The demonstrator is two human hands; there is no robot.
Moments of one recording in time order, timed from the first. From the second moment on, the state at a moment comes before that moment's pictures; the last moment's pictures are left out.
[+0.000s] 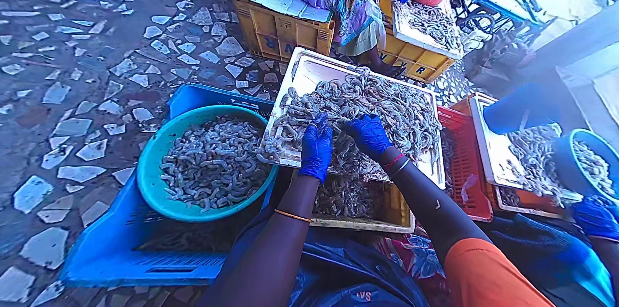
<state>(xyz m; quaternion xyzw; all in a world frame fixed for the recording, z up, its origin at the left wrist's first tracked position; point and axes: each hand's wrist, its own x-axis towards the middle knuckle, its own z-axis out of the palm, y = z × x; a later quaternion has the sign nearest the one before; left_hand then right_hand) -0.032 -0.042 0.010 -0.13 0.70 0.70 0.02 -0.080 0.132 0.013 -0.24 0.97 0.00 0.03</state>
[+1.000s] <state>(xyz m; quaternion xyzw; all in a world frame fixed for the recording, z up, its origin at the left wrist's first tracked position) -0.004 -0.015 0.017 0.12 0.89 0.39 0.21 0.019 0.157 0.050 0.05 0.83 -0.55 0.11</state>
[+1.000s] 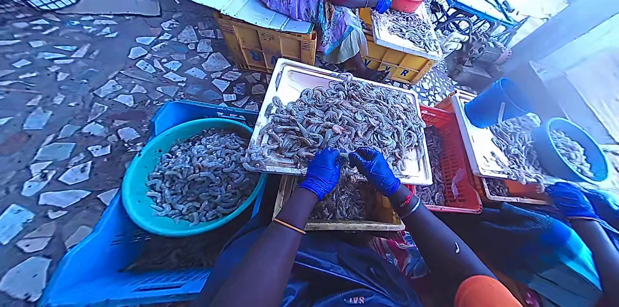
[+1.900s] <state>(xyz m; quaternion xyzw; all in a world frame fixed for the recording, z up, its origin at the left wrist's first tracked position) -0.023 -0.050 0.016 -0.24 0.60 0.75 0.11 -0.070 0.112 -0.003 -0.18 0.98 0.07 0.09</state>
